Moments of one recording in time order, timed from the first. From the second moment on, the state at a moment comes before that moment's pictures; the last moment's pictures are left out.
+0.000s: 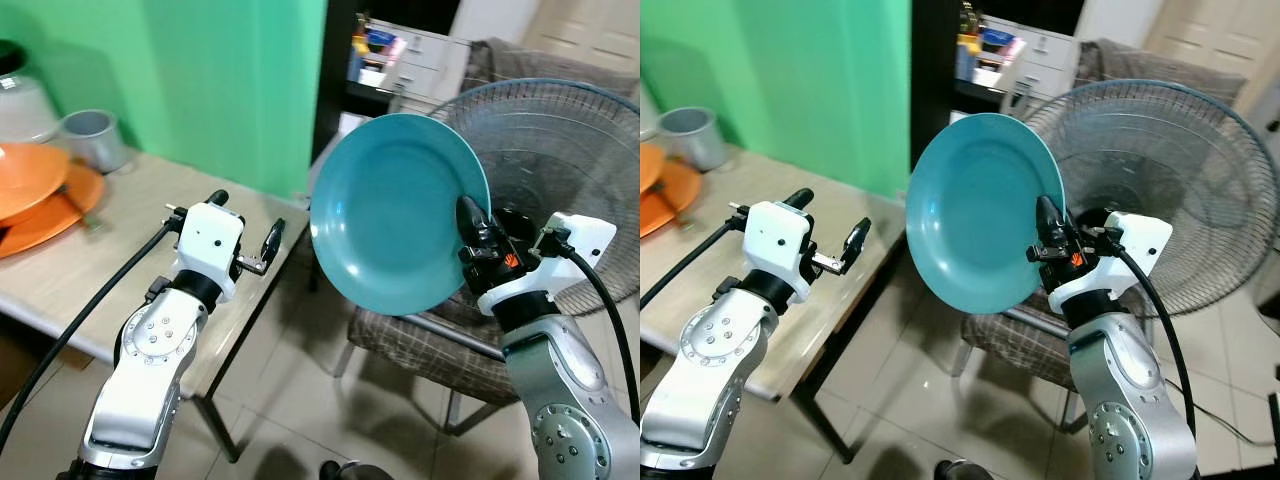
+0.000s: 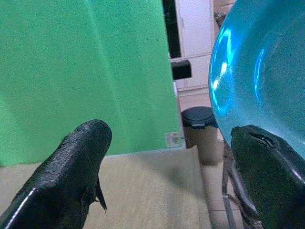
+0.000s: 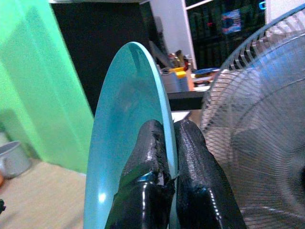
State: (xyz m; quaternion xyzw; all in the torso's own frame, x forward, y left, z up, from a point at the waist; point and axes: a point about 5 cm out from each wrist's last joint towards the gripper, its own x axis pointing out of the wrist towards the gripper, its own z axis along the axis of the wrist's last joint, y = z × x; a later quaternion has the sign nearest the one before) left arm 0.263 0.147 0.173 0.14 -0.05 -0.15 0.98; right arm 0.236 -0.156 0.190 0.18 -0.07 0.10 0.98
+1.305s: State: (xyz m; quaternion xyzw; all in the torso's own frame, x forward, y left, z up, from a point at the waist) left arm 0.268 0.140 0.173 0.14 -0.06 -0.15 0.98; right arm 0.236 -0.159 0.187 0.14 -0.06 0.10 0.98
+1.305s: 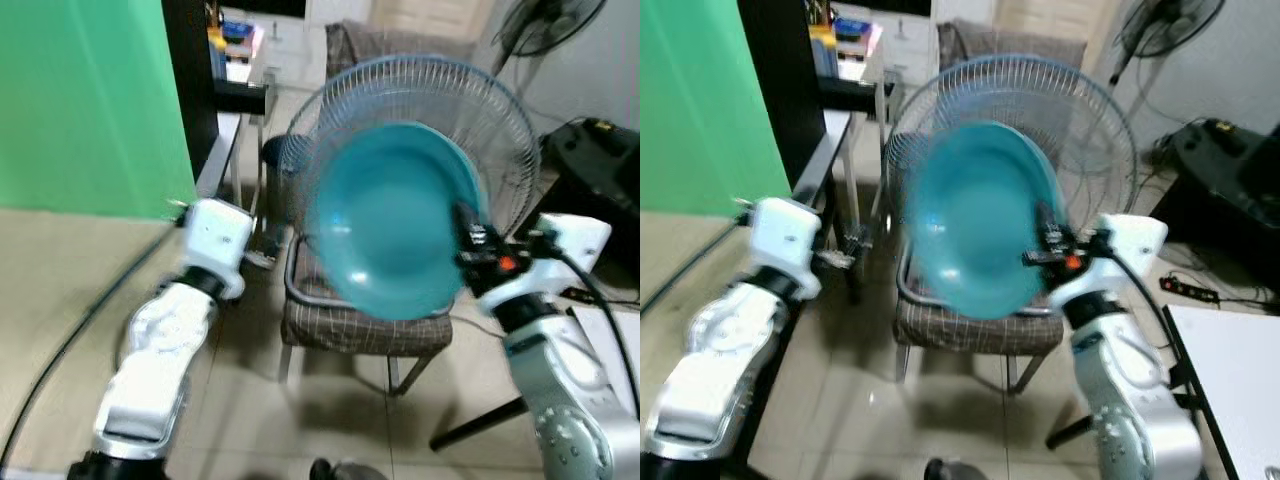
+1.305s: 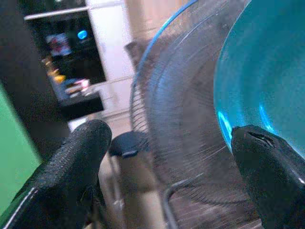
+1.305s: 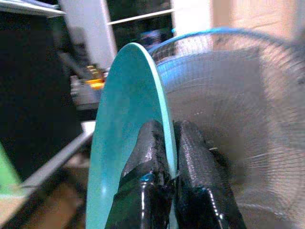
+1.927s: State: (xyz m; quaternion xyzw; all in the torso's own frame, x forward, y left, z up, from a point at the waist) left arm 0.270 0.151 0.174 0.14 -0.05 -0.13 0.98; right arm 0.233 -0.149 0.184 0.13 -0.06 0.10 0.98
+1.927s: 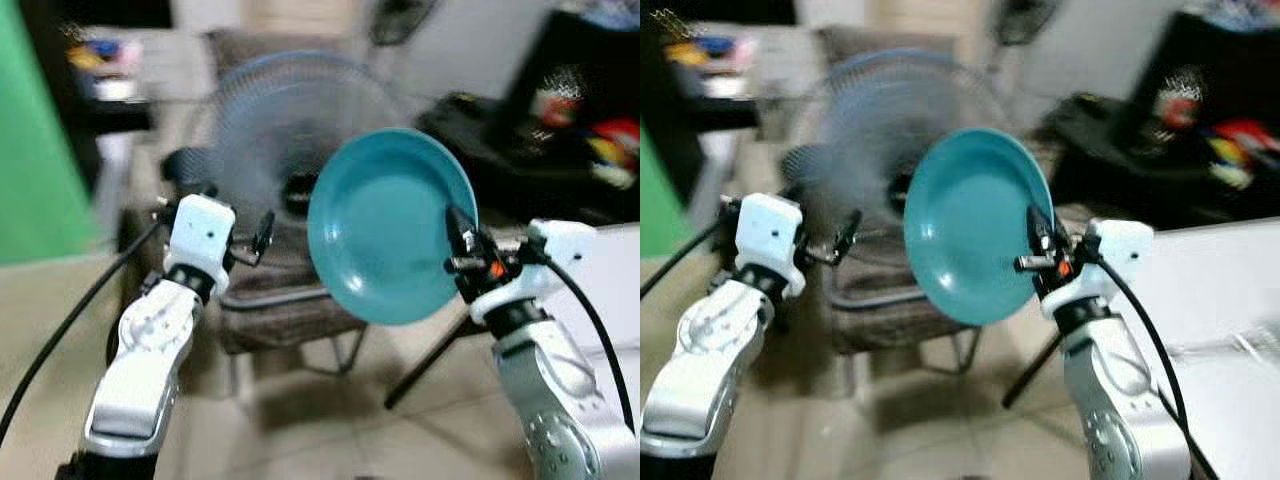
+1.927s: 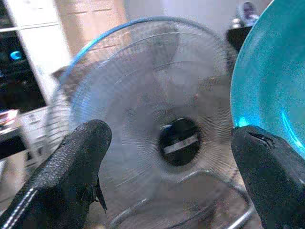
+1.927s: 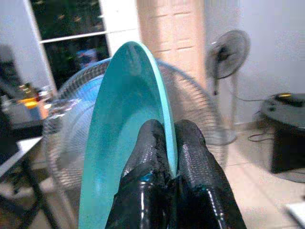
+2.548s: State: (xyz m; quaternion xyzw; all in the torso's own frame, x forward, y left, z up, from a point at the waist) left arm 0.275 0.165 0.169 0.11 -0.05 -0.04 0.99; right arm 0.242 -0.171 0.173 0.18 -0.03 0.02 0.98
